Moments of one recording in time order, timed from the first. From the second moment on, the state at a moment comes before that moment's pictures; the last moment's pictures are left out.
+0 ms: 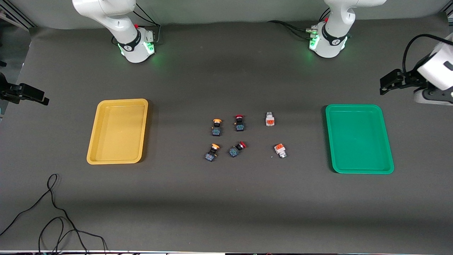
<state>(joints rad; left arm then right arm) -0.09 -0.04 0.00 -1.66 0.01 1.55 0.02 0.07 0.01 -0.18 -1.57 -0.01 1.49 -0.01</state>
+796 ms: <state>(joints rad) -0.41 -0.04 -0.20 -1.89 0.00 1.82 -0.56 0.07 0.02 -0.18 -1.57 -0.01 1.49 -0.02</state>
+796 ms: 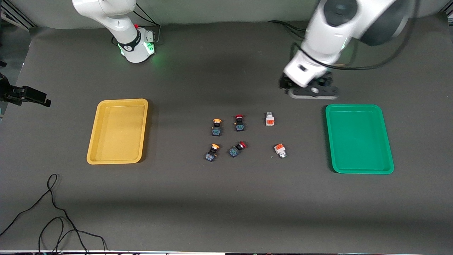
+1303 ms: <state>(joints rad) -0.45 -0.02 -0.20 -2.06 -0.04 2.05 -0.61 0.07 0.03 -0.18 -1.57 -0.01 1.49 -0.02</state>
